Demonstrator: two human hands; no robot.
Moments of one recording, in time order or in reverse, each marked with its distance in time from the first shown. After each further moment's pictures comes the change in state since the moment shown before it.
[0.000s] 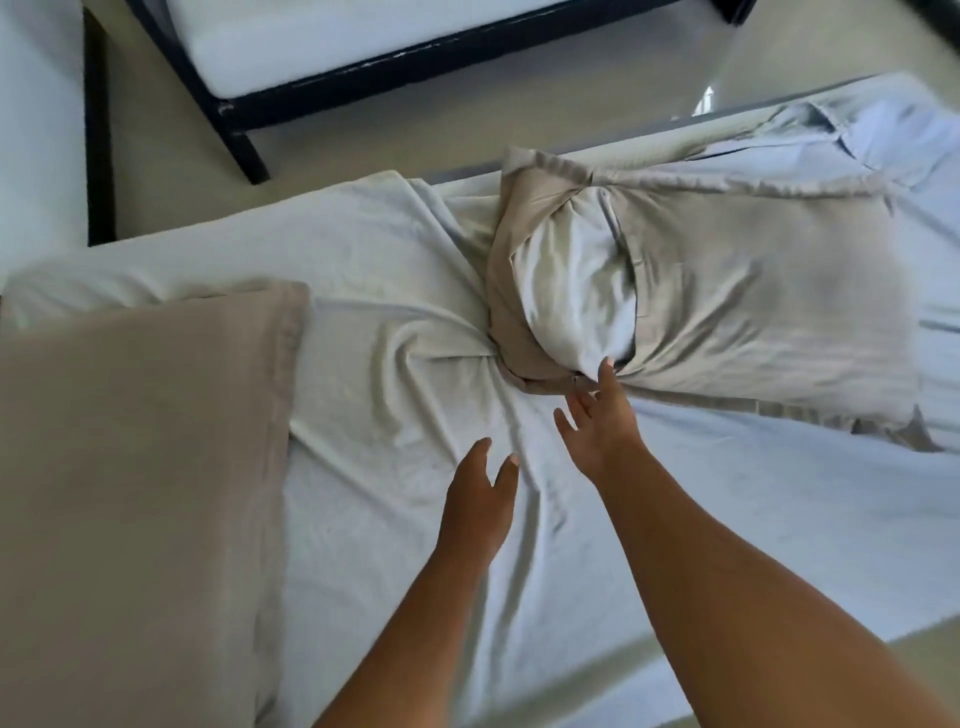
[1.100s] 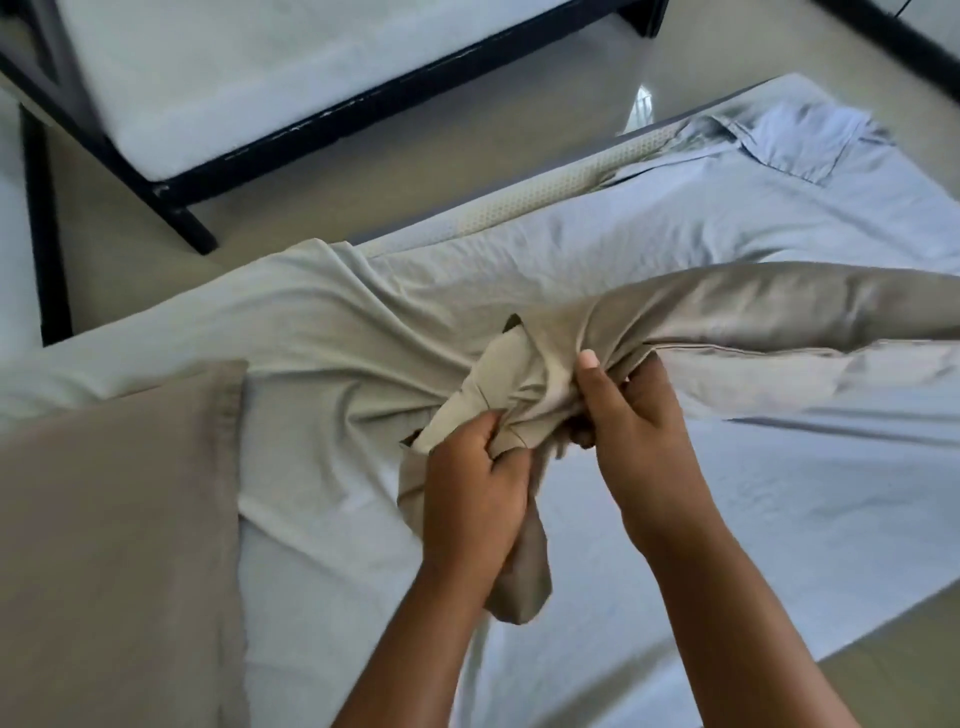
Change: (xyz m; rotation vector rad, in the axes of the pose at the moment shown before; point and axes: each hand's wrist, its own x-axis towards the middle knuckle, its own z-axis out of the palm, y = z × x) left_hand -0.042 0.166 0.029 0.021 0.192 0.423; right_hand -0.137 -0.119 -0.008 -0.501 -0.109 -0.656
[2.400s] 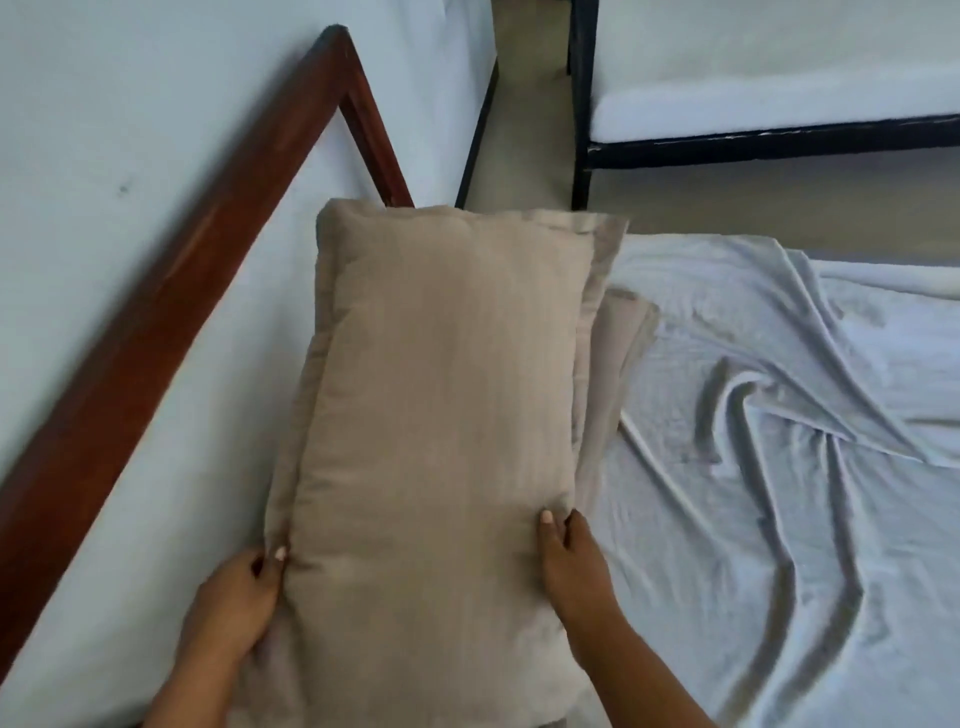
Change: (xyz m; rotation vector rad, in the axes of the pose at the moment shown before) left_hand -0.301 -0.325 -0.519 0.375 0.451 -0.996; right_hand -0.317 0.161 0.345 -0.568 -0.633 0.373
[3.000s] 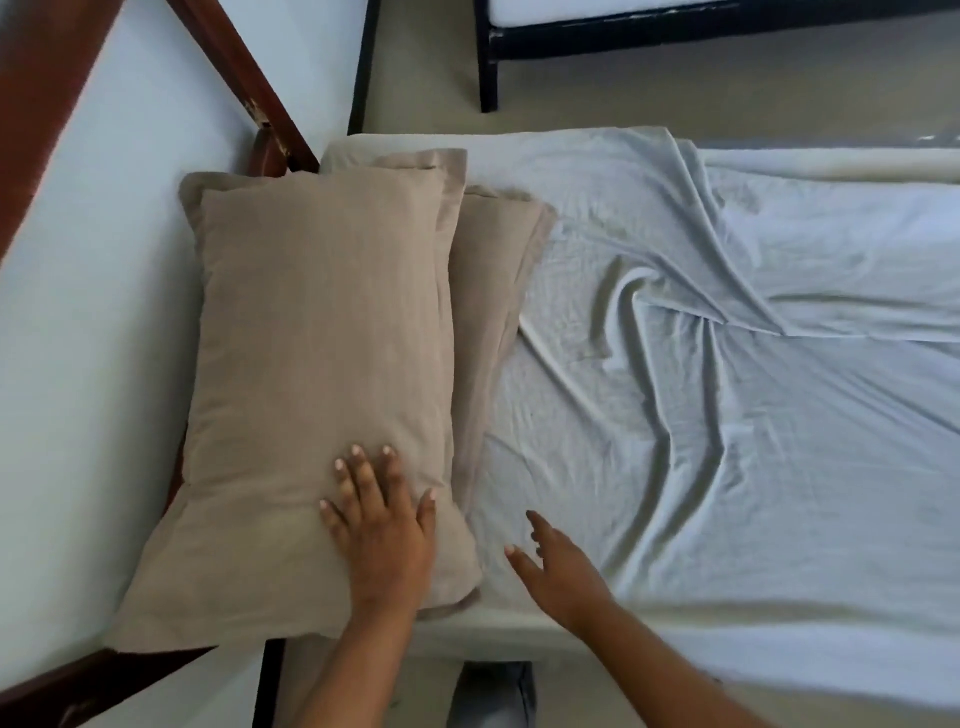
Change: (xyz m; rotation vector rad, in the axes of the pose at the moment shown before) left_hand -0.111 0.073 0.204 0.409 0.130 0.555; right_hand -0.020 0.156 -0.097 -0.551 -0.256 0.020
